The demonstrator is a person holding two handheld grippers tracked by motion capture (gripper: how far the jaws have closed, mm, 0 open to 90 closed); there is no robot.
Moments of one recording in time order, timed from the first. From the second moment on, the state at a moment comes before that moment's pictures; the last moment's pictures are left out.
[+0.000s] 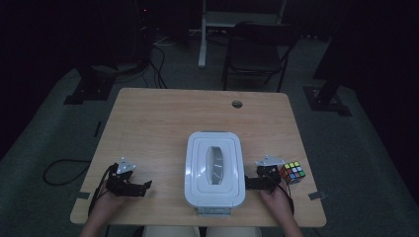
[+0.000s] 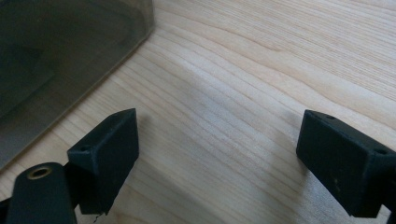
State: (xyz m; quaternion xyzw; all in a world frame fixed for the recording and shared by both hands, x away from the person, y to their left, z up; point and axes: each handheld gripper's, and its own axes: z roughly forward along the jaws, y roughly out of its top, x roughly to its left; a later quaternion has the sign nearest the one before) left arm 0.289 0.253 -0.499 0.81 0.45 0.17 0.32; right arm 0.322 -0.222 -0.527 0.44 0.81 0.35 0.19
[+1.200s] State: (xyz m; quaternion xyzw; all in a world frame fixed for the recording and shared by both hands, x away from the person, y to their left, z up) left arm 0.263 0.178 -0.386 0.84 0.27 0.13 0.46; right arm 0.322 -0.222 -0.527 0.44 0.81 0.35 0.19
